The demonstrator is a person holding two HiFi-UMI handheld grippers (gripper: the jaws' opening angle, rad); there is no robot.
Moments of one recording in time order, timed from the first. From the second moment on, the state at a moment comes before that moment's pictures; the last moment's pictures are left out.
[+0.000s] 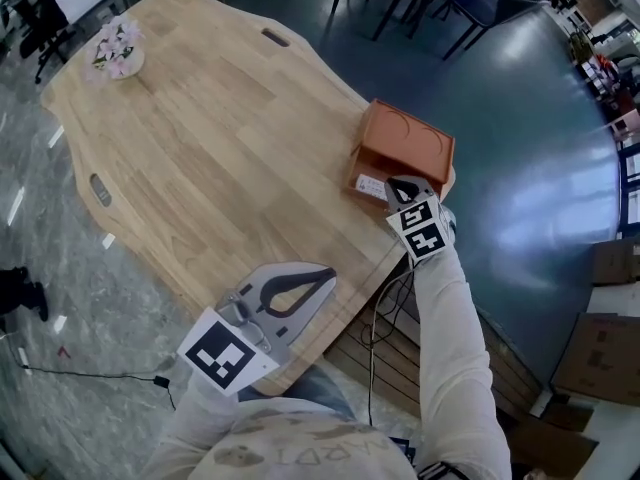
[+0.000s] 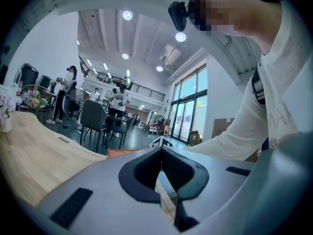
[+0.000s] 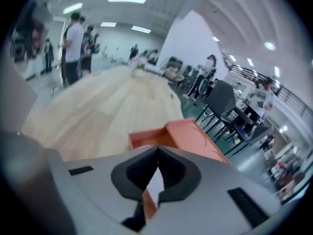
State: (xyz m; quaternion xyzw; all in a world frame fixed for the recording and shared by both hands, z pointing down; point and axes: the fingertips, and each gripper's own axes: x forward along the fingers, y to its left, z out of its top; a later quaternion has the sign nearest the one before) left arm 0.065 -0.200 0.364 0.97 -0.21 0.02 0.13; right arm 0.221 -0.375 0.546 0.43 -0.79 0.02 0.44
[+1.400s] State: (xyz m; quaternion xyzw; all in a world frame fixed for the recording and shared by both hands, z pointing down) left arm 0.124 -0.055 0.276 0.99 -0.13 0.02 0.02; right arm 0.162 -0.030 0.259 0.55 -0.83 -0.03 -0.01
